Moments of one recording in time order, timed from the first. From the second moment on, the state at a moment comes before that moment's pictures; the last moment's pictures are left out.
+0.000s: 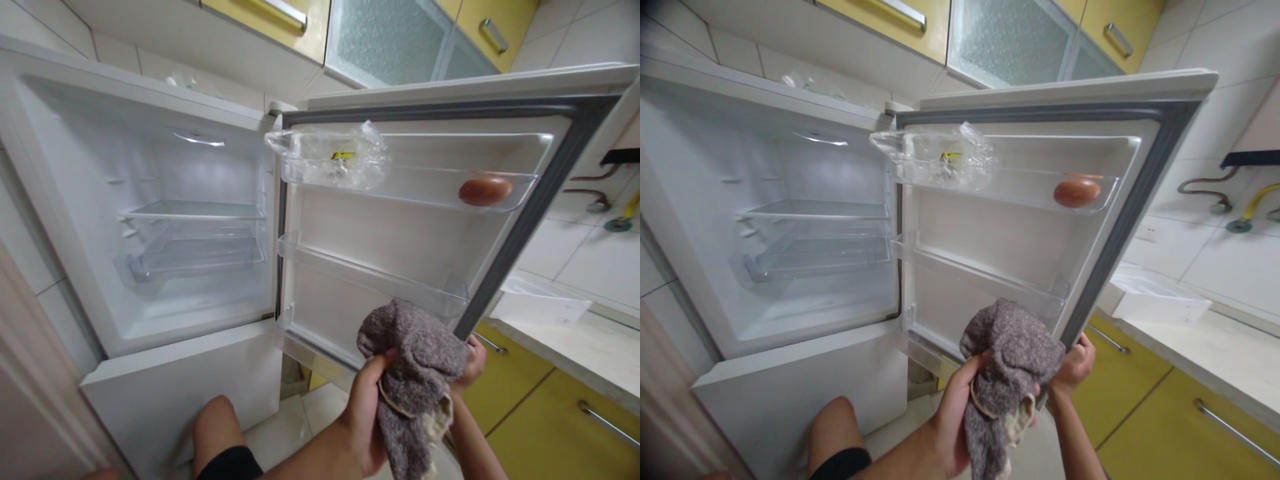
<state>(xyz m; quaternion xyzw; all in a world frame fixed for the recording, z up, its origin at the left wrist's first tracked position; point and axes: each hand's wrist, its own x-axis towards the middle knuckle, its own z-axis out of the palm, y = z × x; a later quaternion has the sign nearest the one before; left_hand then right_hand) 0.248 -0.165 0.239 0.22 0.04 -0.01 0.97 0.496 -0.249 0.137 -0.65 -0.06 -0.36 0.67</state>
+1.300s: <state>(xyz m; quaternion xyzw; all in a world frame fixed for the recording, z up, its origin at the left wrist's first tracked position) 0.328 -0.042 0.403 0.92 -0.13 0.20 0.32 0.482 -0.242 0.147 -0.65 -0.01 -0.35 0.67</state>
